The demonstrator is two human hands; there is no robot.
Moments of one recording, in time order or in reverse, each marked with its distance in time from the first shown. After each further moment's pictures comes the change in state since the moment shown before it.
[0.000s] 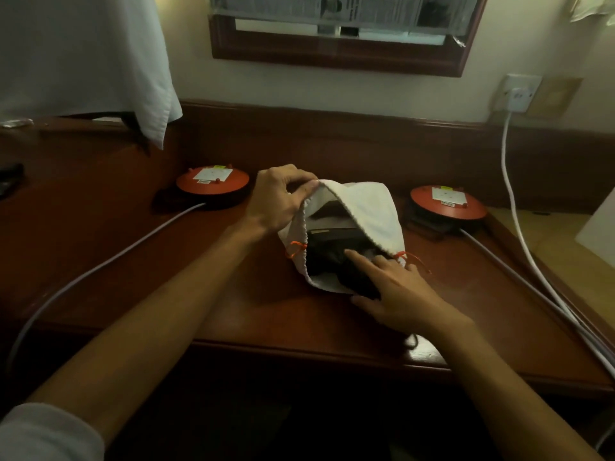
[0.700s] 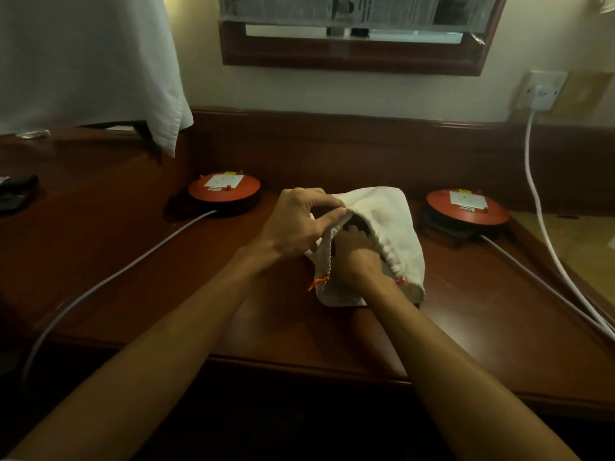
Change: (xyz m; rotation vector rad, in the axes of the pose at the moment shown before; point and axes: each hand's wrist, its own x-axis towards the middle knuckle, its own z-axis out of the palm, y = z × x) left_hand -0.015 0.016 -0.001 -0.042 -0.145 0.102; right_hand 0.115 -0.054 0.015 0.136 0.292 0.147
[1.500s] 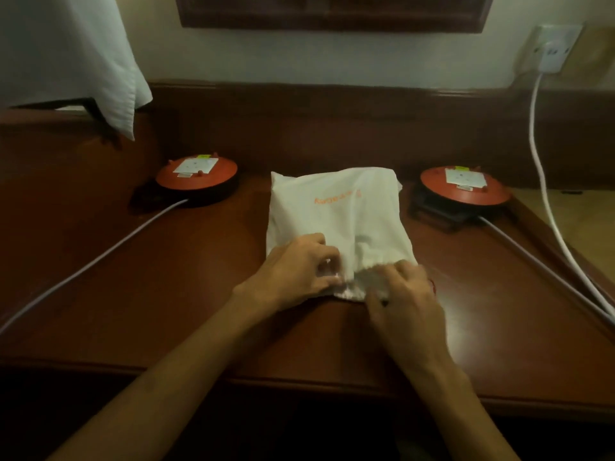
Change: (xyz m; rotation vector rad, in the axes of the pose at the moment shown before) left_hand -0.036 -0.022 0.065 0.325 -0.427 -0.104; right_hand -0.107 0.056 -0.008 0.117 0.257 0.126
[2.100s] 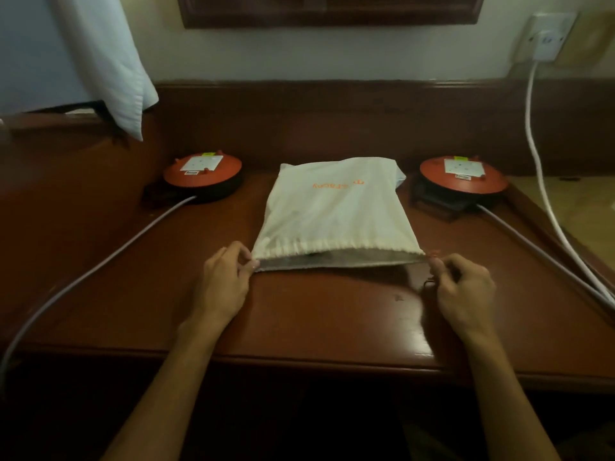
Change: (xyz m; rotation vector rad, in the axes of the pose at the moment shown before) left_hand -0.085 -0.065 0.004 -0.105 0.353 -0.562; right_hand 0.006 0.064 -0.021 0.366 0.092 0.366
